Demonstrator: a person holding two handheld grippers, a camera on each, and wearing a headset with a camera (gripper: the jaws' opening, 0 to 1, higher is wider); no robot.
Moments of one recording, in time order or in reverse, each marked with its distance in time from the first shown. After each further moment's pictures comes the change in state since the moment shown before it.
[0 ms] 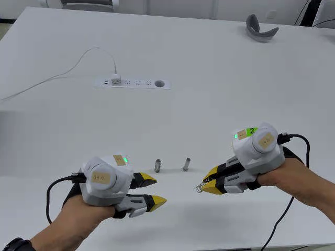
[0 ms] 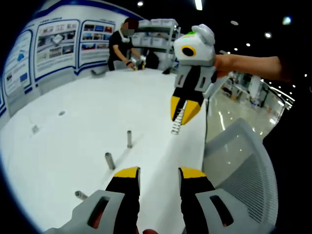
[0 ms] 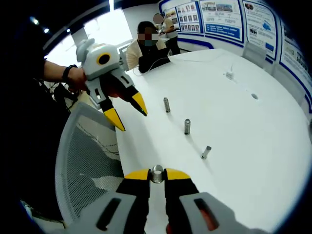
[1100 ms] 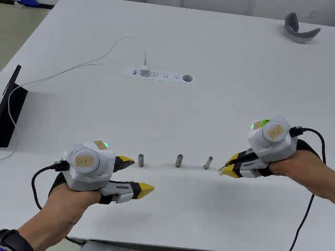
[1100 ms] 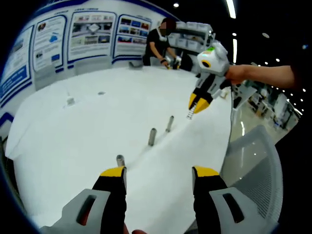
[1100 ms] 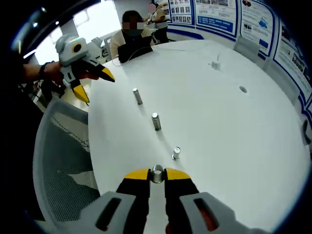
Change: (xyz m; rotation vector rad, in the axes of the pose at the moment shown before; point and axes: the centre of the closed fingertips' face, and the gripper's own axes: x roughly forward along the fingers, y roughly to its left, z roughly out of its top) left arm -0.059 0.059 -0.040 -0.187 -0.010 0.227; right arm 0.023 -0.066 0.000 -0.007 0.095 -0.110
